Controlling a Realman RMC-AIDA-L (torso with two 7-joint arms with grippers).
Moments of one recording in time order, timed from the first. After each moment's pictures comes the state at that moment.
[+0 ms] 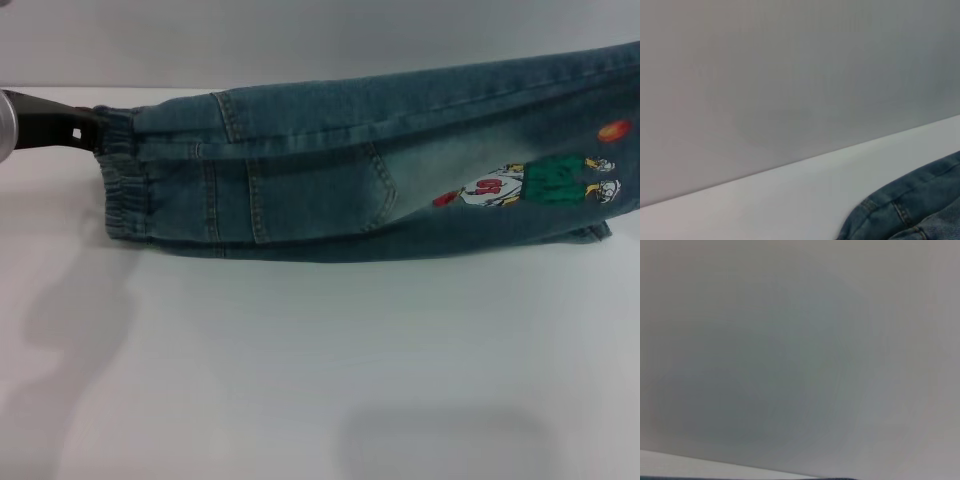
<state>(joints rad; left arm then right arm) -0.29 -2.06 -1.71 -1.67 -0.38 1.07 -2.88 0.09 2.08 1.64 1.93 -2.92 0.93 -0.08</state>
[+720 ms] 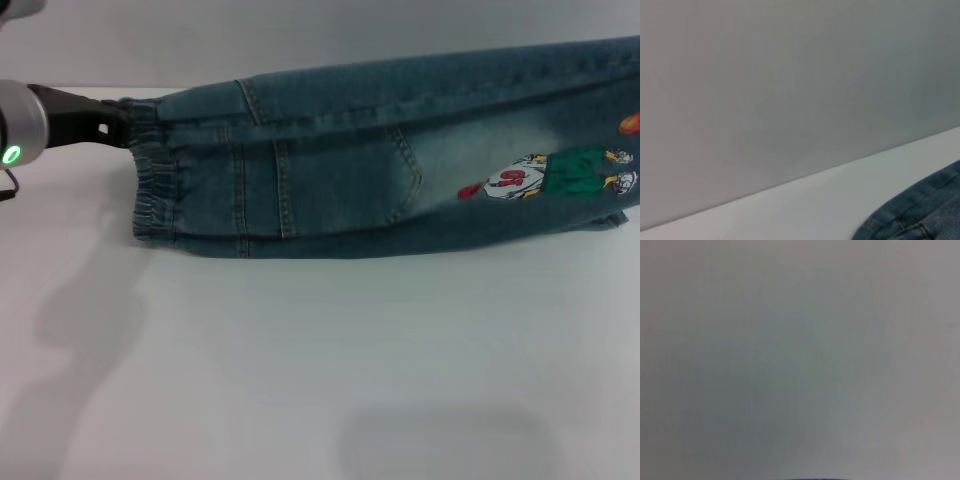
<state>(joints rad) -0.30 -2.06 -1.64 -1.59 -0.38 0.92 -2.87 0.08 2.08 1.66 1.74 -2.92 0.66 -0.09</state>
